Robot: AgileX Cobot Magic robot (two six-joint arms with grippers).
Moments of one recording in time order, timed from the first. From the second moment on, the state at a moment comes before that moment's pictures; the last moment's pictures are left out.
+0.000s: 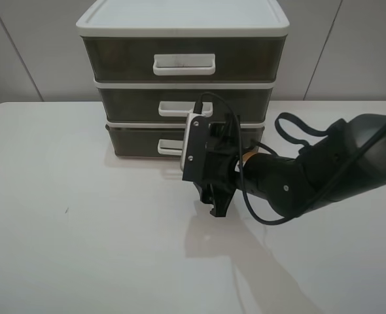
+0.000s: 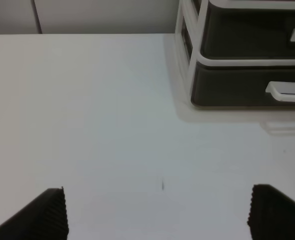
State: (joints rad) left arm -0.06 0.00 -0.51 -0.05 1.06 0.00; right arm 0.76 1.90 -0.68 0.39 -0.54 -1.28
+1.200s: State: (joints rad) left arm -0.06 0.00 -0.51 -0.05 1.06 0.00; right arm 0.76 2.08 -0.75 0.29 -0.77 -1.30
